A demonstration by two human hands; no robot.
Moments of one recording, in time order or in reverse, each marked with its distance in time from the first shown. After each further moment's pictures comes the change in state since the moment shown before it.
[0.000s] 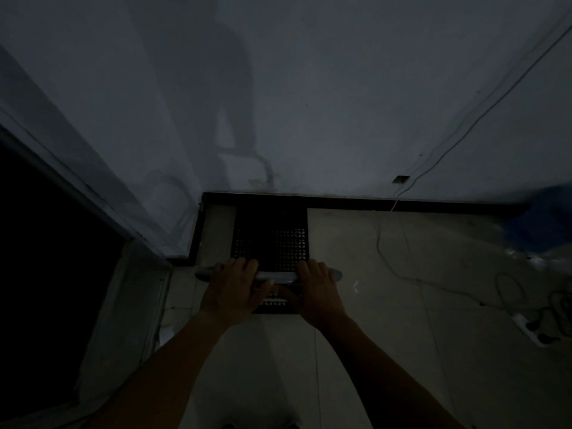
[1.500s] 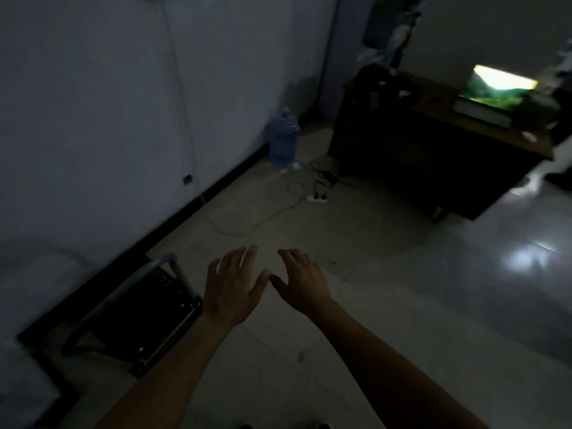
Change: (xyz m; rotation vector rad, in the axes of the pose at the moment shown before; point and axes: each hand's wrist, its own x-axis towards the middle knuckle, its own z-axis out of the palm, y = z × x) left_hand -0.151 0.266 -0.180 -0.191 -0.229 0.790; right_hand -0.319 -0.144 -0.230 -0.268 0.302 0.854
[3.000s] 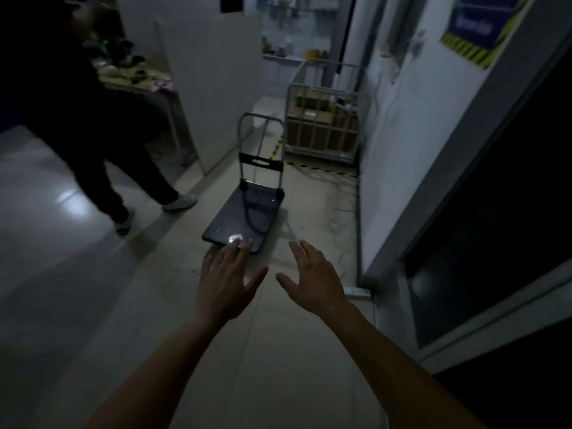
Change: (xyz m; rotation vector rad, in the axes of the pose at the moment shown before) left_hand -0.333 0.925 0.199 -0.333 -0.566 1.779; right_hand -0.818 0.358 -0.302 -0.261 0.759 1.824
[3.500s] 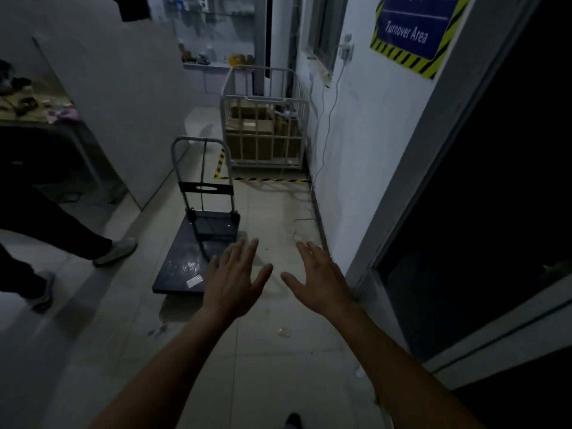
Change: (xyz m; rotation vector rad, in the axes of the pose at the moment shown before) left_hand 0.234 0.014 0.042 -0.079 -0.077 0.247; right_hand 0.158 0.074 -0.017 -0.001 0.079 0.298
